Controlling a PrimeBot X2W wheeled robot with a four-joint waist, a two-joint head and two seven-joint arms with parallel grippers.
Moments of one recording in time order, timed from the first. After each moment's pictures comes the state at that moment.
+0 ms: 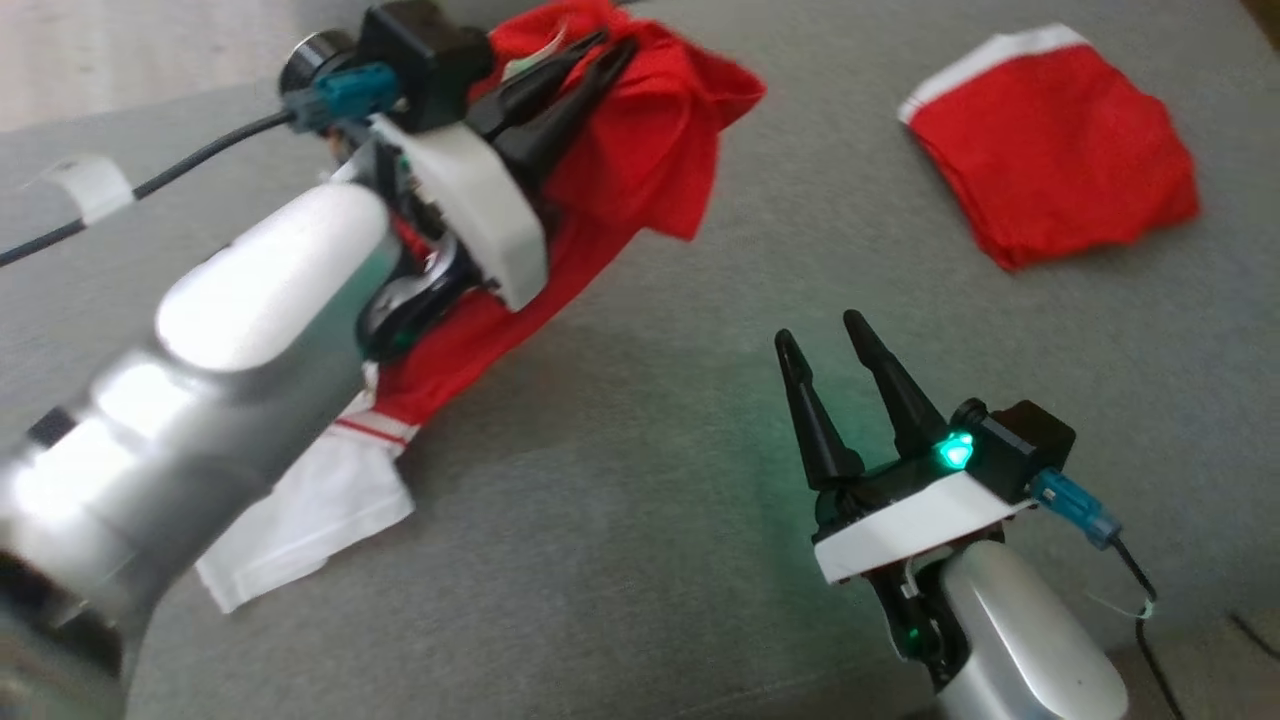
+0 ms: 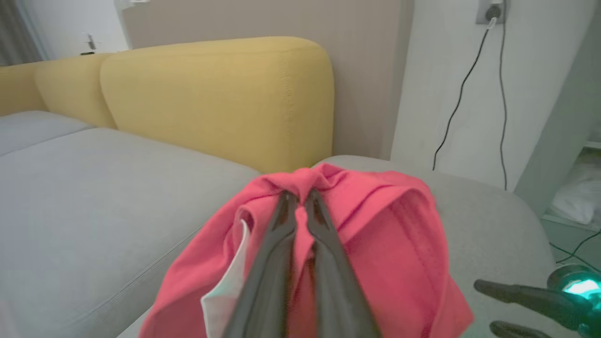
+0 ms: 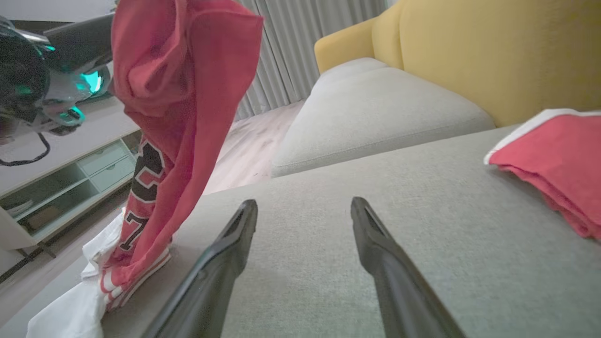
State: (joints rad) left arm -1.14 0.38 -1.14 0.44 -0.91 -0.13 -0.01; right arm -0.24 -0.05 0.39 0.30 0.38 0.13 -0.25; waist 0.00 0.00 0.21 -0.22
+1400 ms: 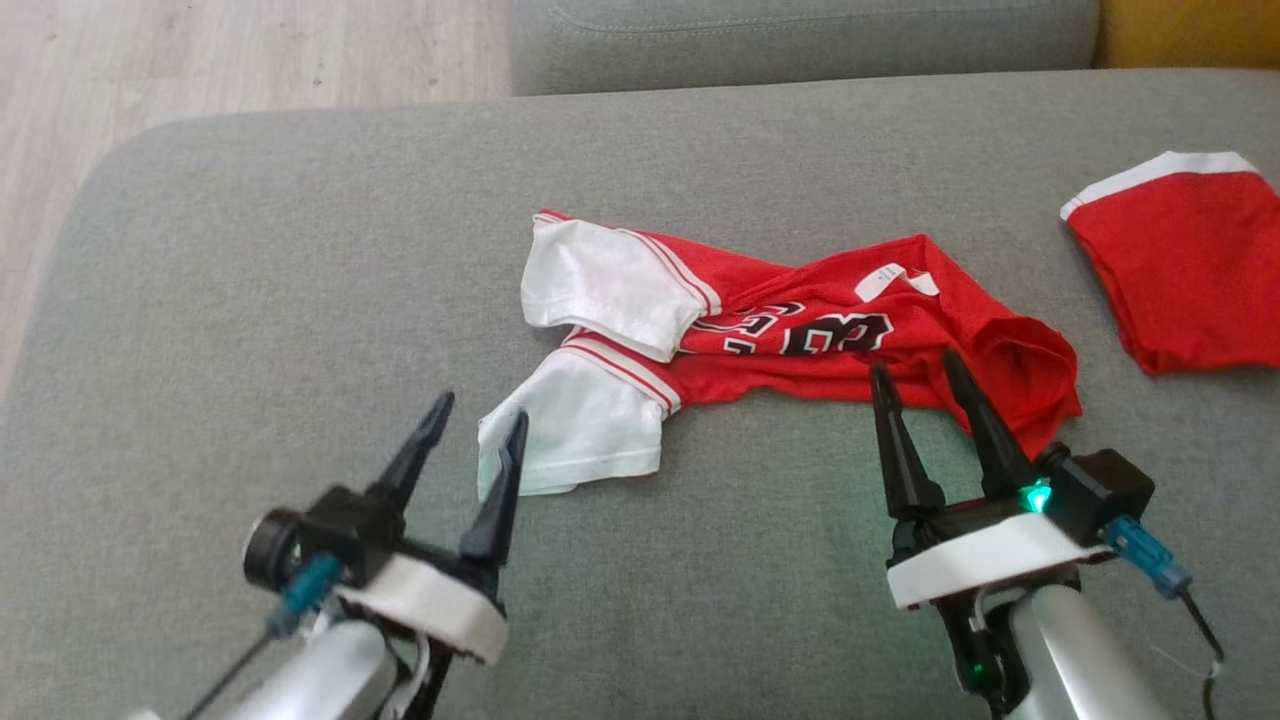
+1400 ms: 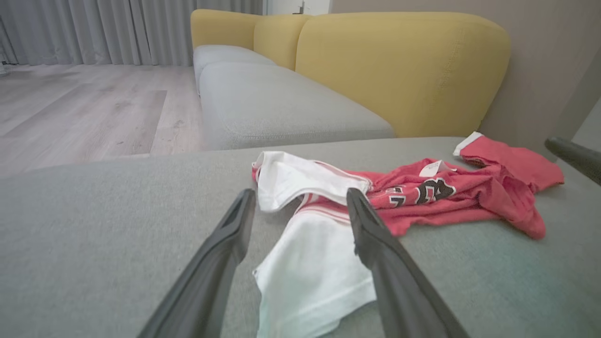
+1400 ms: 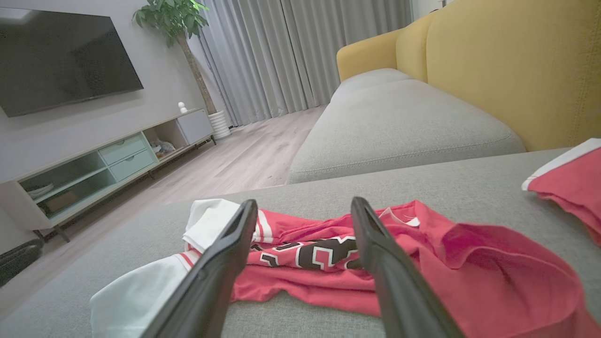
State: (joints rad) left arm -0.34 0.42 -0.85 0.21 -0.73 0.20 -0.25; right arm -0.13 -0.05 0.22 0.28 0.29 0.13 -0.25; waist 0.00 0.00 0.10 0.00
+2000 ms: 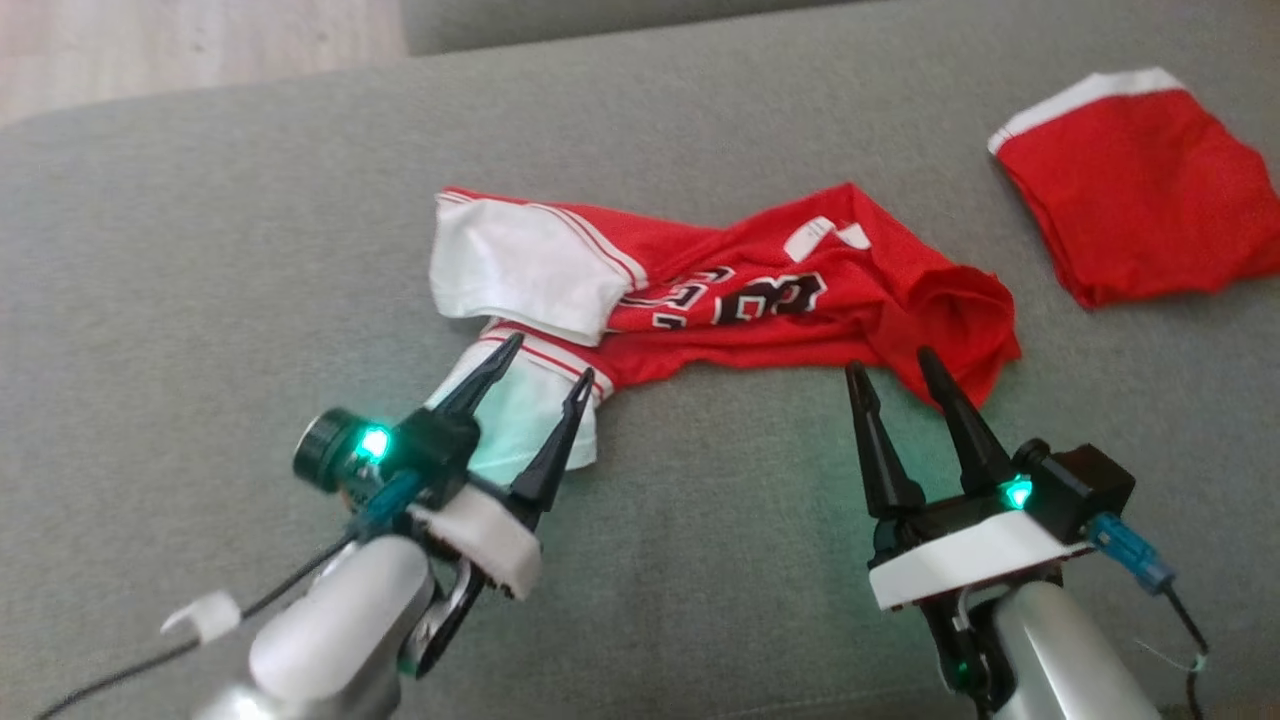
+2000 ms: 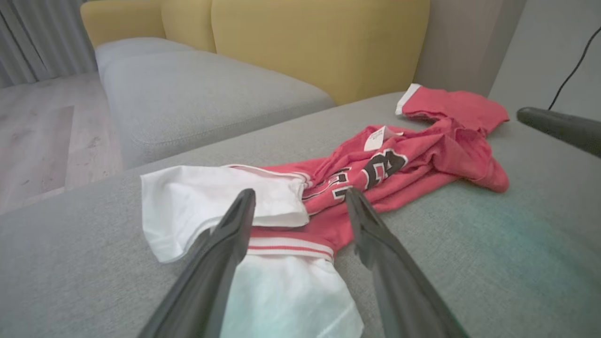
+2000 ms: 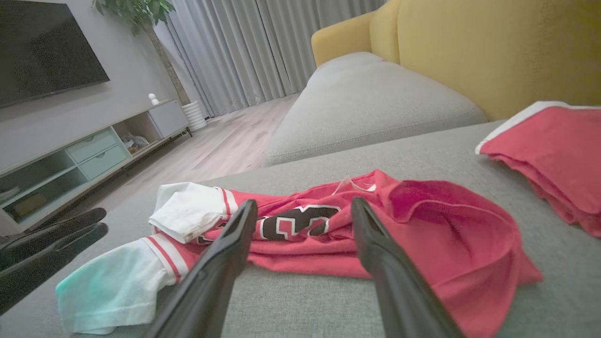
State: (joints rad) left arm -0.49 0.34 -0.88 0.35 -0.55 0.09 -0.18; right arm -0.13 -0.05 0.26 0.27 0.30 0.13 -0.25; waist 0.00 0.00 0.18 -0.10
